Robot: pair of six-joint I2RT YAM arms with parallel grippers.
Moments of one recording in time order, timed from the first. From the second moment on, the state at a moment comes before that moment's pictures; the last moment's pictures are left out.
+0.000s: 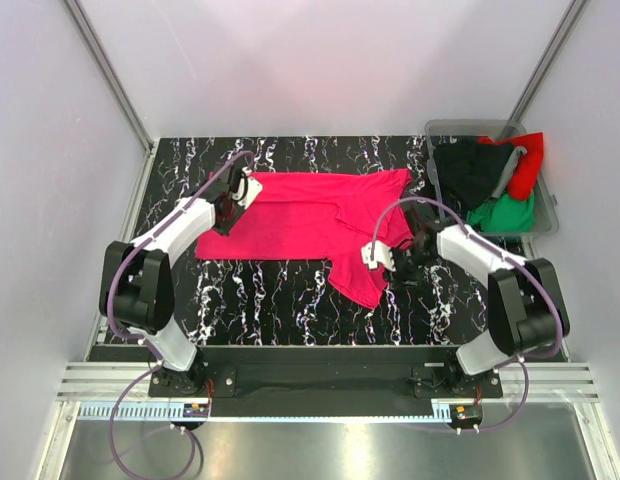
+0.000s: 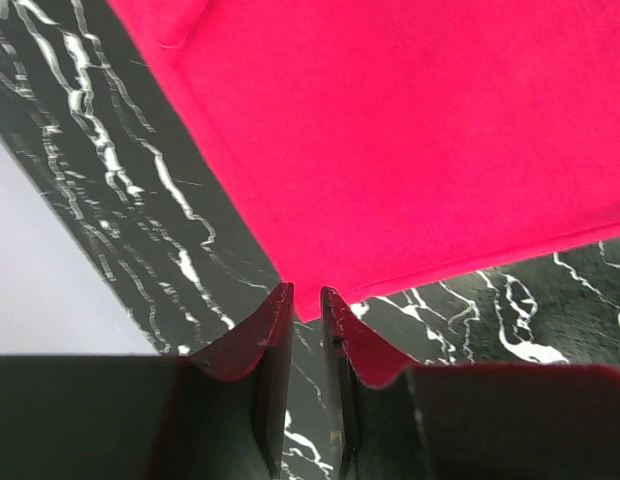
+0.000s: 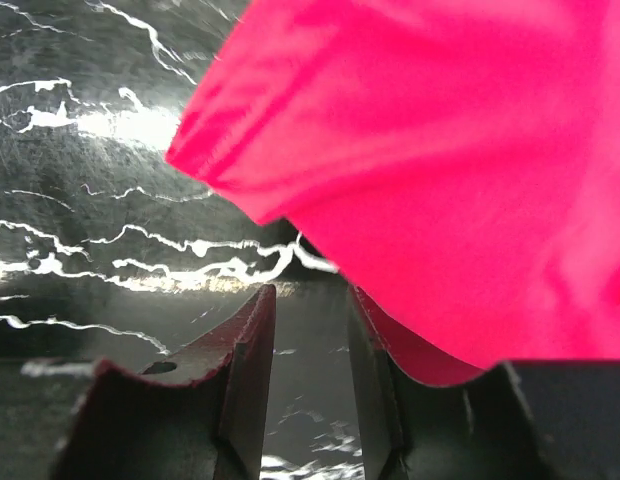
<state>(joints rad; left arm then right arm) -0.25 1.66 1.23 -0.64 -0.25 0.44 0.27 1.56 0.94 -0.80 -0.54 -1.33</state>
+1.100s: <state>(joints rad) -0.17 1.67 1.15 -0.60 -0.20 0.43 0.47 1.56 0.86 -0.83 -0.63 -1.67</state>
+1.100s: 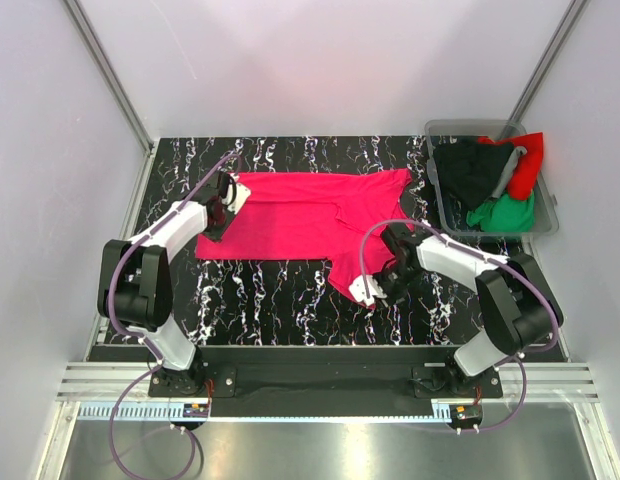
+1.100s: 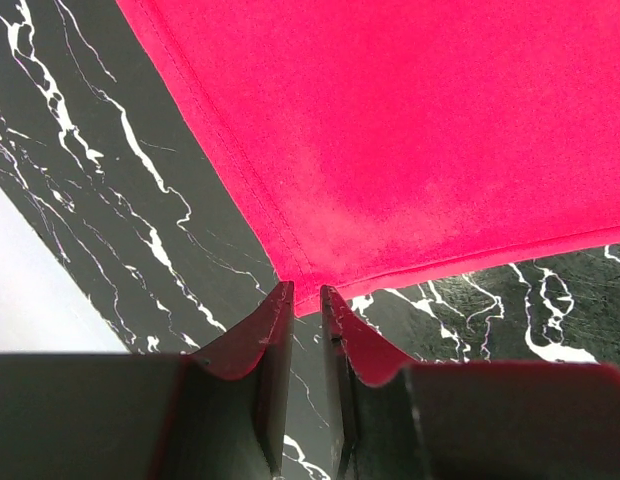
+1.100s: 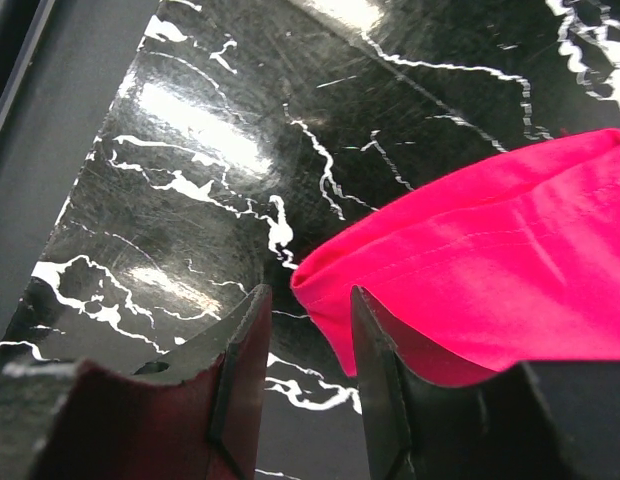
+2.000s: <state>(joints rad) -0.12 1.64 1.00 -0.61 -0.02 0.73 0.50 1.54 0.96 -0.82 -0.50 -1.45</state>
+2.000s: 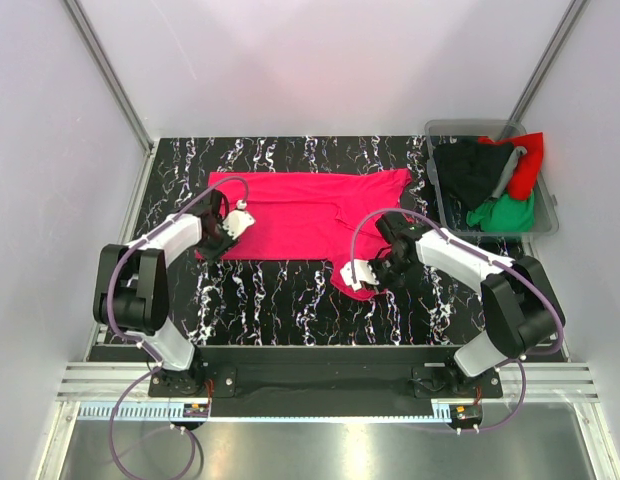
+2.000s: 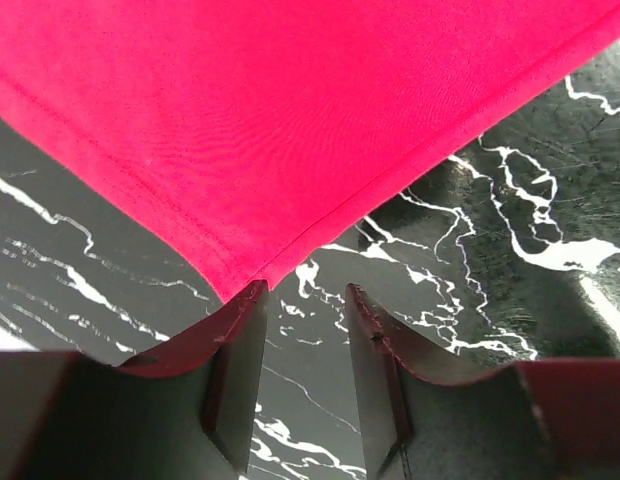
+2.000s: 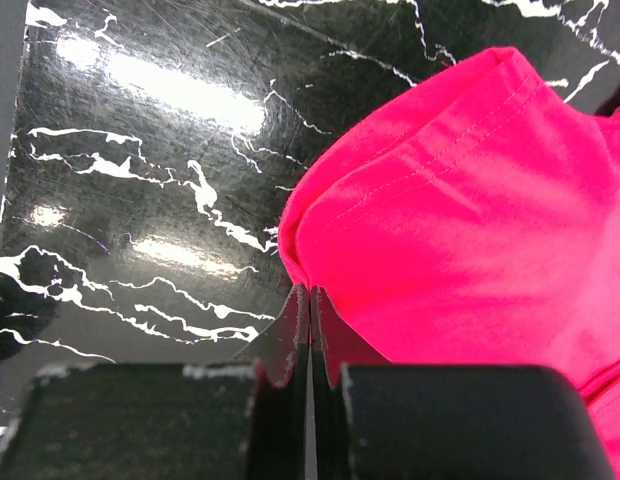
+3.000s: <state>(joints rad) -0.03 1.76 1.07 -0.59 -0.01 0.84 0.50 1.54 0.96 -0.81 -0.46 -1.31</state>
